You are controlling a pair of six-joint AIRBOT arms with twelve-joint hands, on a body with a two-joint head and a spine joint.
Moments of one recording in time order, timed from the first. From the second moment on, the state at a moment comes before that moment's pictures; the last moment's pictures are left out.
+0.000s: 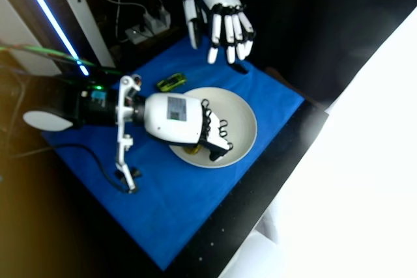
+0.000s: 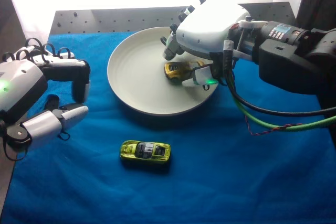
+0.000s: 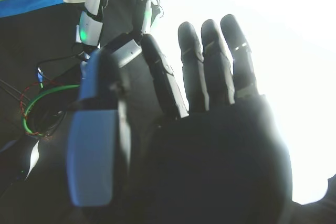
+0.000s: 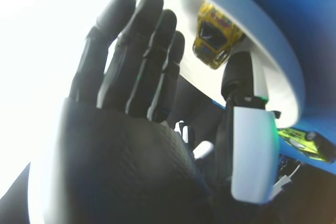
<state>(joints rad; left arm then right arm) 1.09 -0.84 0.81 -0.43 -1.13 1.16 -0.52 -1.43 1.45 0.03 0.29 -1.22</state>
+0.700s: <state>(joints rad) 1.09 -0.84 0.81 -0.44 -1.13 1.16 -0.52 -1.41 1.43 0.03 0.29 -1.22</state>
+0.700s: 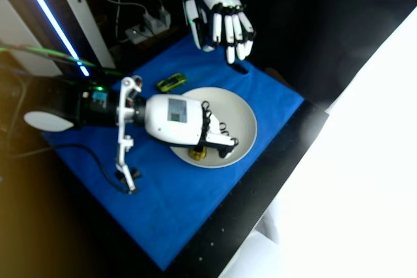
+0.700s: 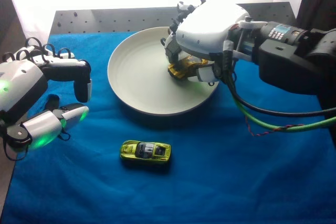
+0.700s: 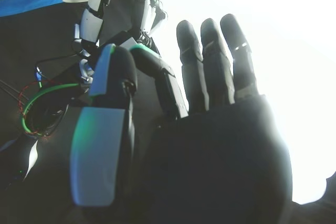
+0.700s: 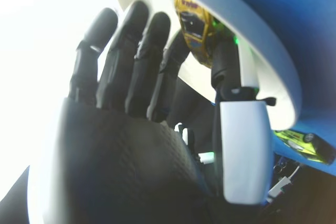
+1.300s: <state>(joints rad) 1.10 -0.84 0.81 -0.46 -1.13 1.16 -0.52 -1.21 1.23 0.00 0.47 -1.22</state>
